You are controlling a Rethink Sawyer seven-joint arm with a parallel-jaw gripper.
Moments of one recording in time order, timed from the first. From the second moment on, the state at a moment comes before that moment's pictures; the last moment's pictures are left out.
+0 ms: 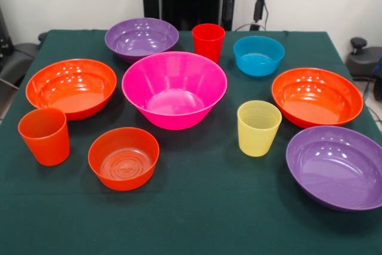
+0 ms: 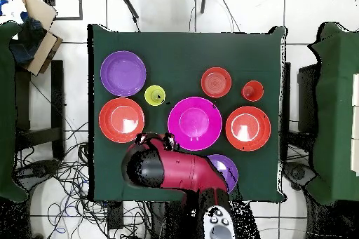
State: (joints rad) arm -0.16 -0.90 0.01 2.06 0.01 0.24 1.64
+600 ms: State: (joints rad) arm -0.17 -0.75 0.02 1.97 0.01 0.18 1.64
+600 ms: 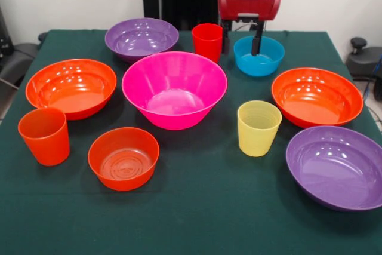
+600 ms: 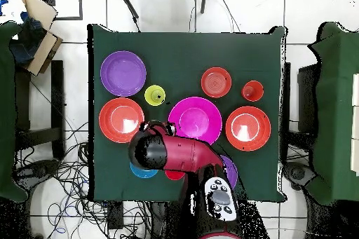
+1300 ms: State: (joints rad) arm -0.18 -0.76 0.05 2.00 0.01 0.17 1.64
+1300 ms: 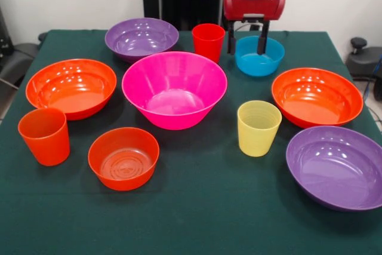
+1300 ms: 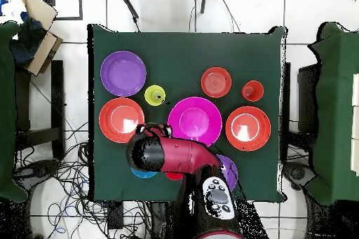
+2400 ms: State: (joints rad) arm -0.06 -0.63 0.07 2.15 -0.01 -0.18 1.79
